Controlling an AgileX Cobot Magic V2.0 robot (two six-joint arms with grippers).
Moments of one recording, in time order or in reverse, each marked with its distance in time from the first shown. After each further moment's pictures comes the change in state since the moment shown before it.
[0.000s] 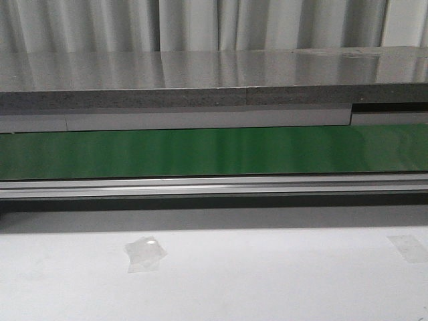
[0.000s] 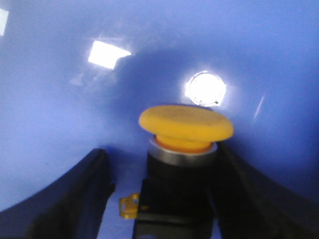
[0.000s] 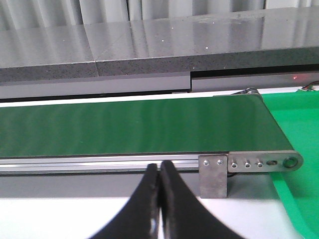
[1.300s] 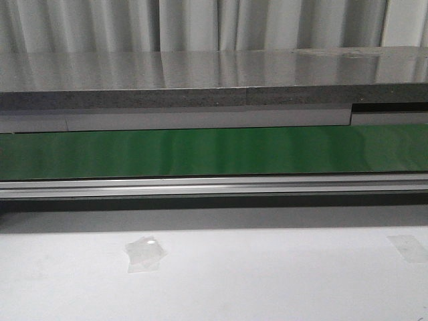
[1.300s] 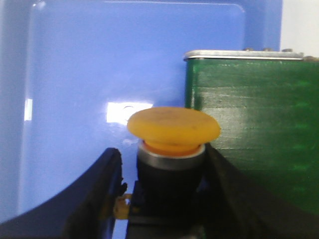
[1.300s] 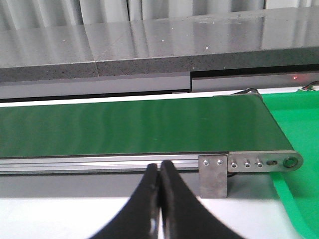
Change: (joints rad) left arm -0.099 -0.245 -0.090 -0.021 0.169 0.194; right arm 0.000 0.000 0.000 0.000 0.000 0.000
